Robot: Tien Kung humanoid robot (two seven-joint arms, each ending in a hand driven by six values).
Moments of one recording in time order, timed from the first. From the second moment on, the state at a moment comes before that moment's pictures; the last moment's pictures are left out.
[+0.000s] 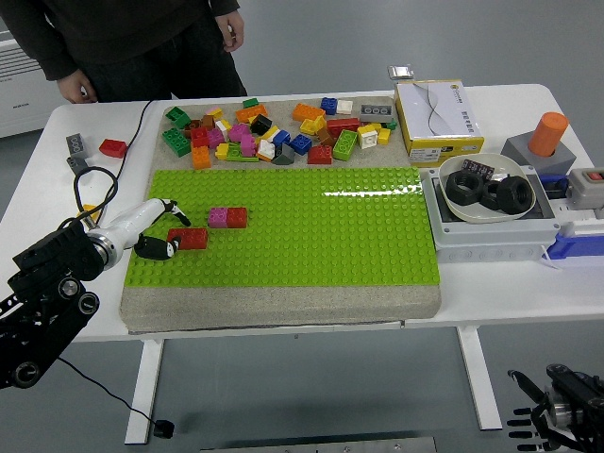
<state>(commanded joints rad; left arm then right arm) -0.47 0.35 -0.96 -1.22 1.81 -0.17 0.30 0.22 -0.14 1.08 0.61 -1.04 -0.19 -0.65</state>
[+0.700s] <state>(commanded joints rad) -0.52 0.35 -0.95 -1.18 1.79 -0.22 0.28 0.22 -0.14 1.08 0.61 -1.04 -0.19 -0.65</state>
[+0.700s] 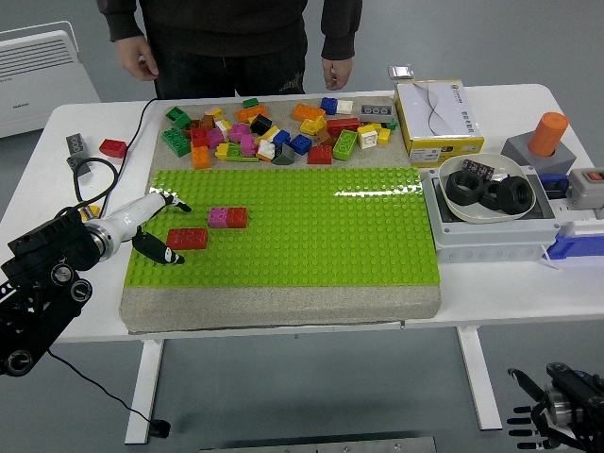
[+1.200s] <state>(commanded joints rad) -0.54 0.33 -0.91 -1.09 1.78 -0.17 0.28 0.23 -0.14 1.07 0.60 -1.03 -0.20 -0.65</state>
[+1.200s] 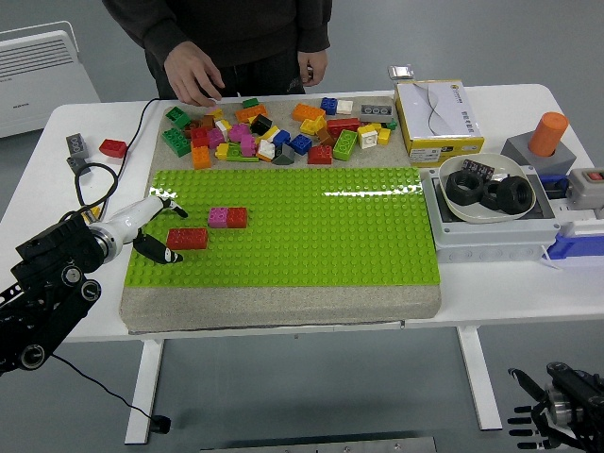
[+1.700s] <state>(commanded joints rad) -0.54 0.32 -0.90 -1.08 1.77 -0.15 0.30 0.22 -0.14 1.06 0.60 -1.02 -0.20 -0.65</state>
